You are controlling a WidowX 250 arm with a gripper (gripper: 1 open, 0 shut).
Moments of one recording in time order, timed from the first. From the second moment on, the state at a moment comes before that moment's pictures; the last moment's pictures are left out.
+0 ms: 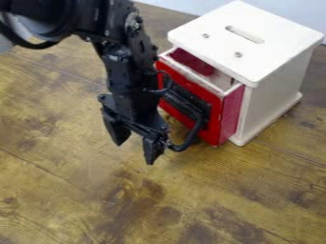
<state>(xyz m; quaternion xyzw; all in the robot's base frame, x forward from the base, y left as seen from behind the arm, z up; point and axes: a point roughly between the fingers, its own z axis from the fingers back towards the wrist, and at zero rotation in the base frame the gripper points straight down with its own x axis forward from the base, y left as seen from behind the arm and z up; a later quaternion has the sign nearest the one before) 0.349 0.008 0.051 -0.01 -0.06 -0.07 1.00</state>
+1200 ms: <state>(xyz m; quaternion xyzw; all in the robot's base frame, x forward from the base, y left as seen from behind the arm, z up) 0.372 0.028 0.050 -0.01 -0.05 -0.13 0.99</state>
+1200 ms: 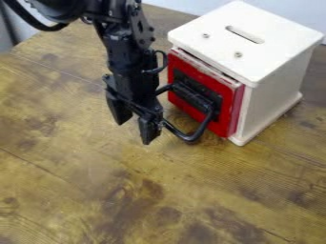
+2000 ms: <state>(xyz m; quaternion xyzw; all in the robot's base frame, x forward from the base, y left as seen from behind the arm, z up) 0.361 0.012 0.046 0.00 -0.05 -0.08 1.00</state>
